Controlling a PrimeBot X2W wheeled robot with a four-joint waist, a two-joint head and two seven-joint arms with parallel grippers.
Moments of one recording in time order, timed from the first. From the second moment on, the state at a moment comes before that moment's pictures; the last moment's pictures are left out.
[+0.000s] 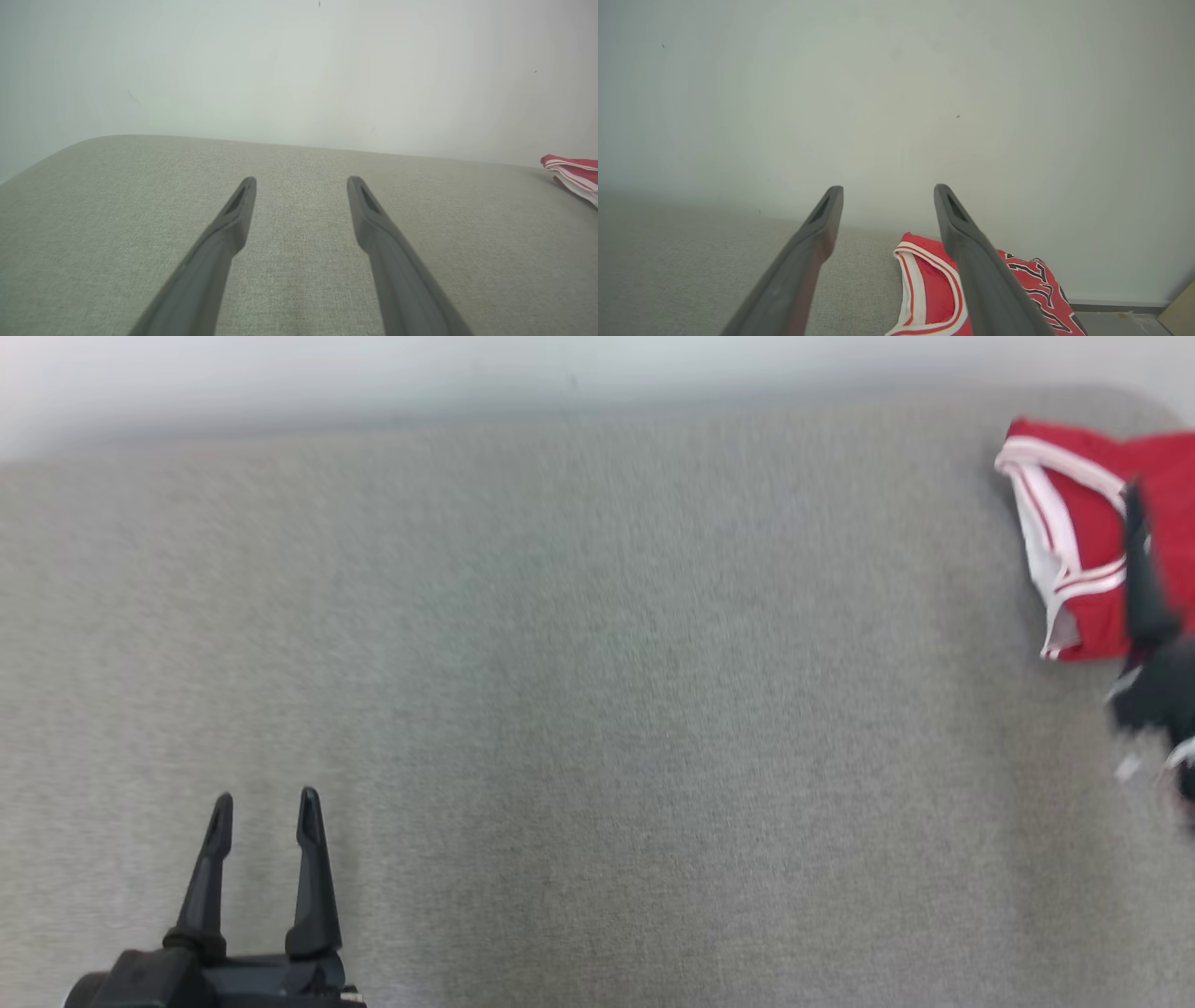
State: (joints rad) left arm -0.02 0.05 0.03 -0.02 -0.19 -0.10 -0.26; right arm -0.61 -0.51 0.12 0.48 0.34 0.13 -0.26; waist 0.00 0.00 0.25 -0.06
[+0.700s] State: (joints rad) left arm 0.07 0.05 0.05 0.06 -0.20 -0.10 -0.26; right arm 0.03 -0.15 -0.03 0.09 0.25 0.13 -0.24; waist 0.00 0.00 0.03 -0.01
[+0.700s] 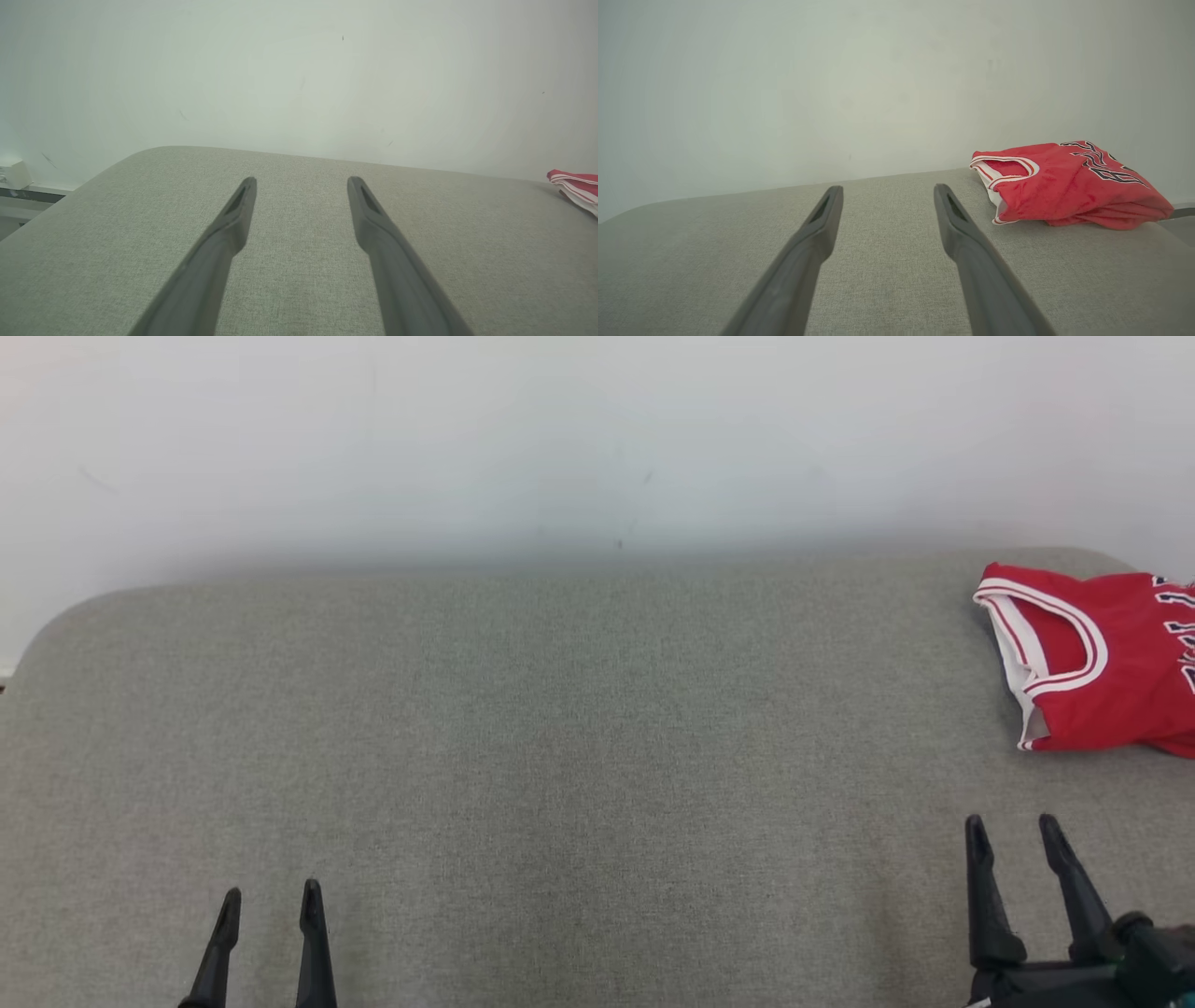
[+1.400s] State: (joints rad) left arm 0.08 0.05 0.05 0.12 -0.19 -0.11 -0.26; right arm 0.08 -0.10 0.00 0.08 0.23 0.13 -0.23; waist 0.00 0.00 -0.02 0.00
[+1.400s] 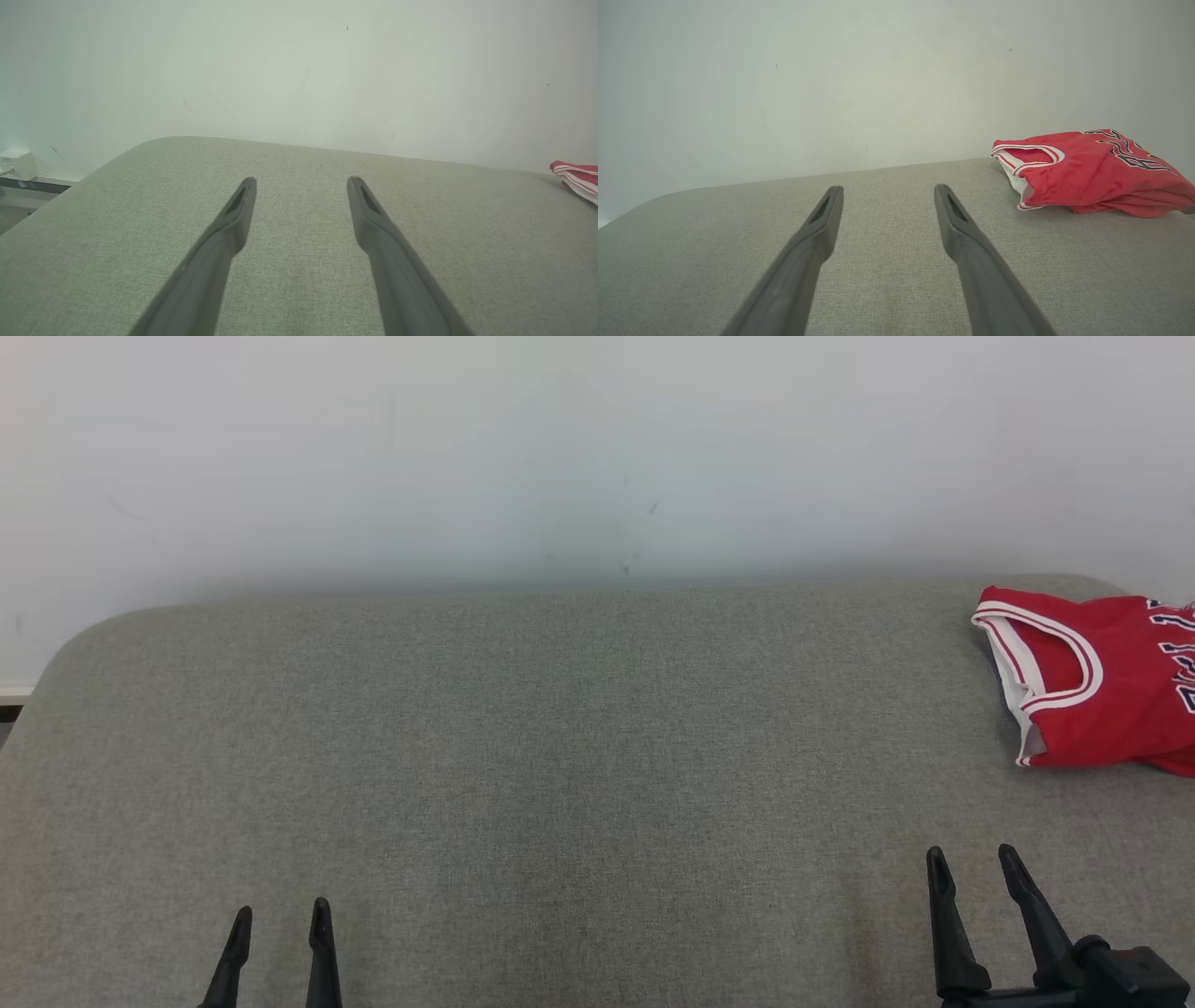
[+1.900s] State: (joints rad) left arm 0.08 0.04 0.06 0.18 -0.24 -0.10 -0.24; right arm 0.10 -0.10 0.01 0.14 0.29 0.13 -0.21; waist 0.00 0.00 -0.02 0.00
